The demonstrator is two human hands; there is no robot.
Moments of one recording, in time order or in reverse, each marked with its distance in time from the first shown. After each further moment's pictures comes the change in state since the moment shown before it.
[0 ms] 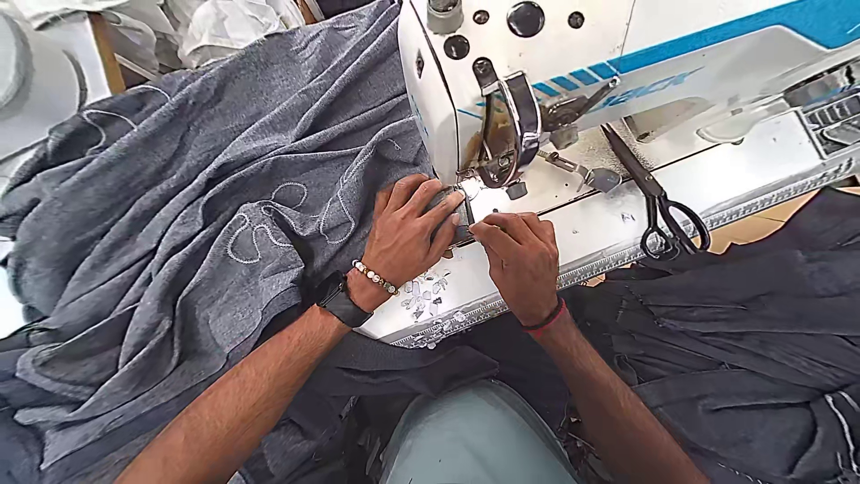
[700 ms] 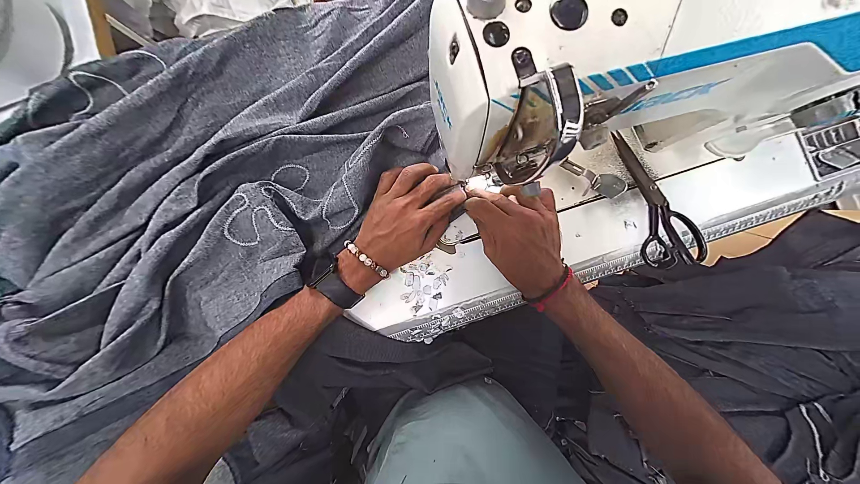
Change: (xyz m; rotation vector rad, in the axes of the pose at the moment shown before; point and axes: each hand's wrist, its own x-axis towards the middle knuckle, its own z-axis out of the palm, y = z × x) left_hand 0.001 -0.022 0.000 0.004 0.076 0.154; right_hand 0.042 0.004 -0.002 -0.178 -0.144 -0.194
